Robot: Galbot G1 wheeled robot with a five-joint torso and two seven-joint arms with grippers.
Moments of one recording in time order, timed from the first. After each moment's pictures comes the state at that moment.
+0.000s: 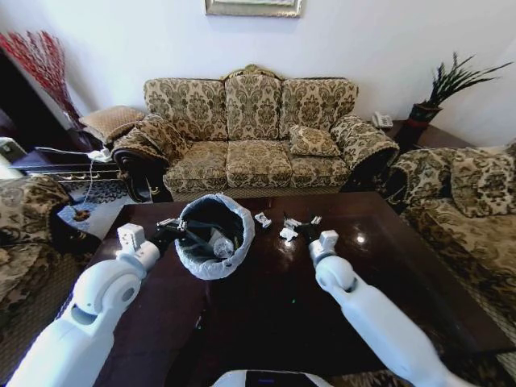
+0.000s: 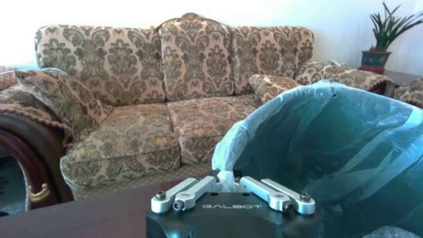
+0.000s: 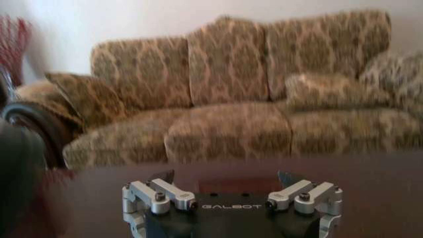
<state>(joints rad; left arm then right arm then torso) 1.34 -0.94 -0.74 -2.34 -0.73 0.66 -0.10 -0.87 1.09 -0.01 1.56 0.64 -0.02 0.22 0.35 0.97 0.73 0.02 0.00</state>
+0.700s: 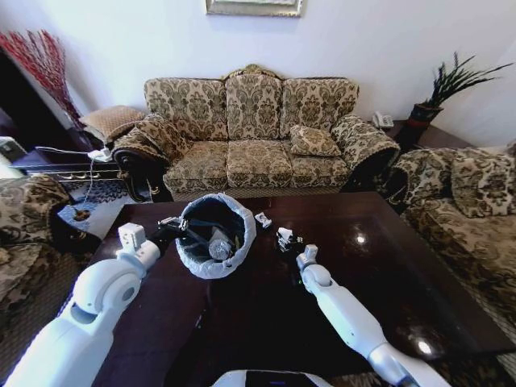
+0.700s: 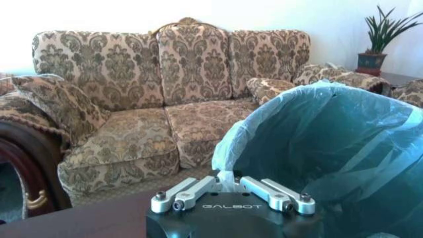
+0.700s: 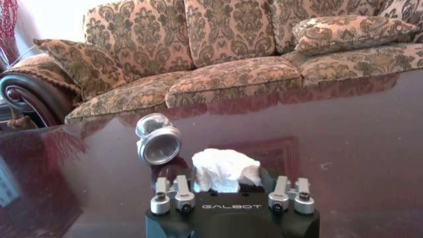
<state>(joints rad) 1.33 -0.92 -0.74 -2.33 -0.73 0.65 -0.09 -0.77 1.22 -0.04 1.20 0.65 0.07 0.05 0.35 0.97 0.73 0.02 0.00</state>
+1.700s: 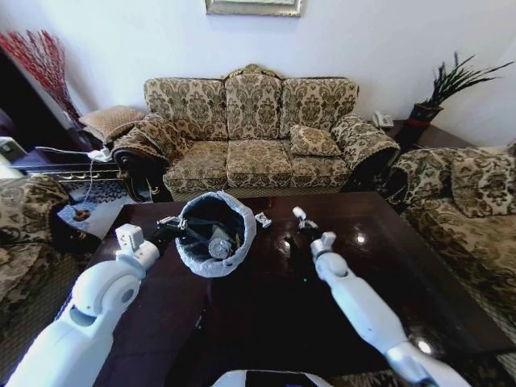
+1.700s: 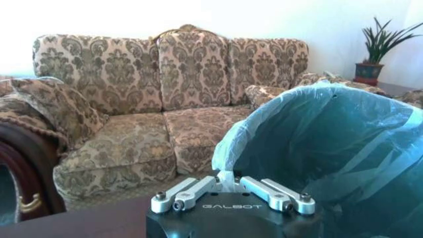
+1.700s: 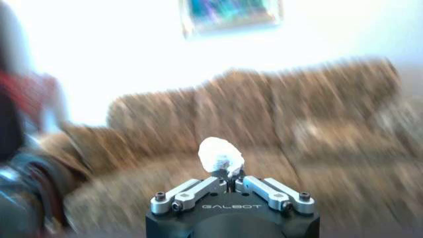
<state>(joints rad) 1.33 -0.95 -0.74 -2.34 -0.73 0.63 -0.09 -0.79 1.05 0.09 1.59 0.65 0.06 0.08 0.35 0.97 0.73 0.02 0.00</state>
